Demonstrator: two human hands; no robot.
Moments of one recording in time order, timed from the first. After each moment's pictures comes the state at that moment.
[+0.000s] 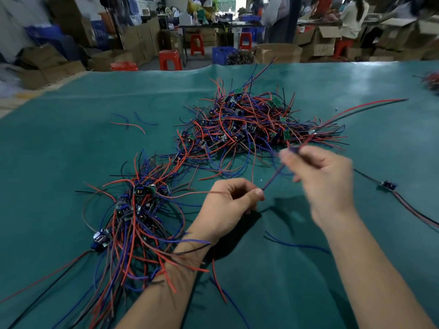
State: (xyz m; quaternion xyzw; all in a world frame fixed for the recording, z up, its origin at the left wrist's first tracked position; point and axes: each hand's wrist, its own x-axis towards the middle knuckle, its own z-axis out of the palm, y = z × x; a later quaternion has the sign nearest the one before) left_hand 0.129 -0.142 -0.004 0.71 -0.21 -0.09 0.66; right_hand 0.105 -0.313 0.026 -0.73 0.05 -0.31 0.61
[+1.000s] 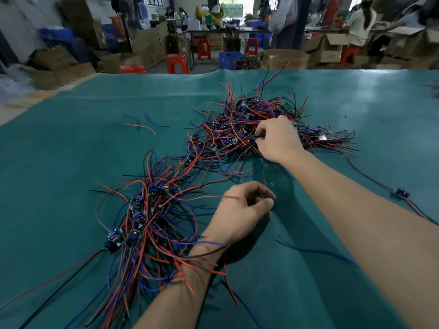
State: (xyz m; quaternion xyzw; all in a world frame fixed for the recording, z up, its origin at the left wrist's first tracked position) left_hand 0.126 -0.141 -0.003 0.74 -0.19 -0.12 0.64; right_hand 0.228 -0.287 0.061 -0.97 0.06 -0.15 0.18
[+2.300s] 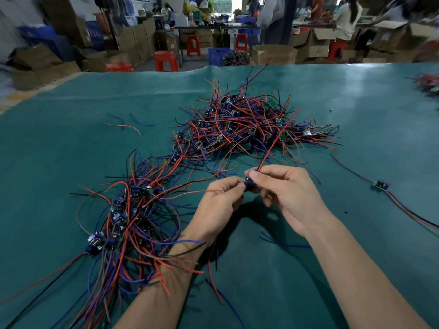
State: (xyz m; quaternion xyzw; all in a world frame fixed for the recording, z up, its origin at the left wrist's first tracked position) left_hand 0.126 -0.140 0.005 0.66 -0.18 -0.14 0.72; right_hand 0.105 -0.290 0.016 -0.67 0.06 -0.07 0.74
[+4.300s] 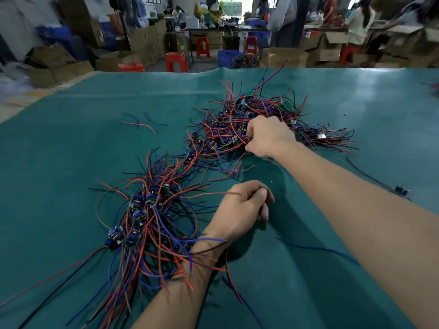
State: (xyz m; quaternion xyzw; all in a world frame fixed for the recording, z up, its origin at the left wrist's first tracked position) left_hand 0.124 -0.142 0.000 0.74 -0.20 -0.13 0.63; right_hand 0.223 -0.261 0.081 -0.99 0.07 -0.05 0.12
